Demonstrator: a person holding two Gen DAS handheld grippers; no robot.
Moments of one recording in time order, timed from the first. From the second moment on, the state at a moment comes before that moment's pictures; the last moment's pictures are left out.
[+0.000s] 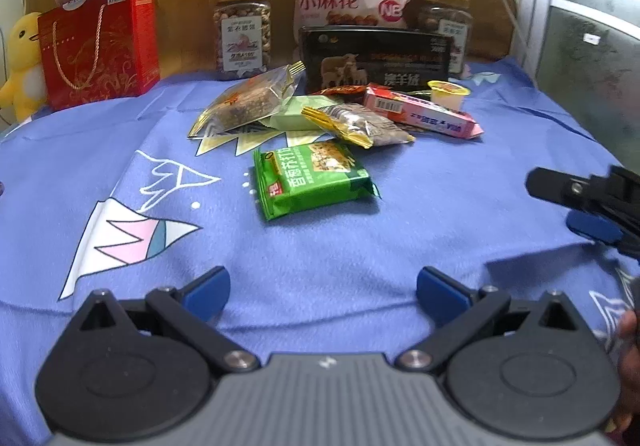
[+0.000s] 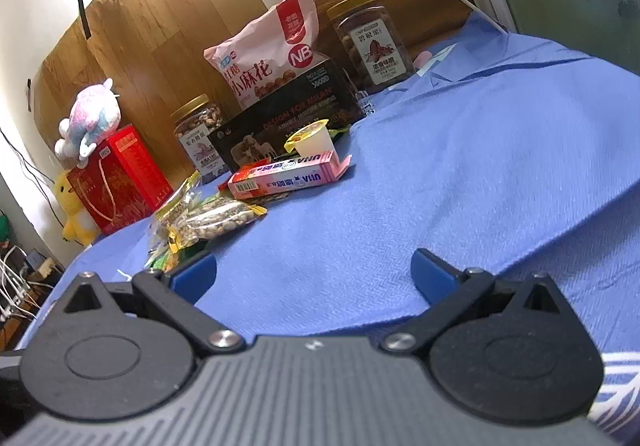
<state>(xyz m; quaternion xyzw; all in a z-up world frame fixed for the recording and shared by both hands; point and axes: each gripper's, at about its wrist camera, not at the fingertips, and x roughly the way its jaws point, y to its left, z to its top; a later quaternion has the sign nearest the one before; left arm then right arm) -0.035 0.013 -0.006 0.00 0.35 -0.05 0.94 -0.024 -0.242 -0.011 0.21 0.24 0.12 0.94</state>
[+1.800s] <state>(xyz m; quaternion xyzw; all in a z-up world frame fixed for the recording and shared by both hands) 0.044 -0.068 0.018 -0.04 0.44 -0.29 0.85 -0.017 -0.235 -0.014 0.03 0.24 0.25 0.94</state>
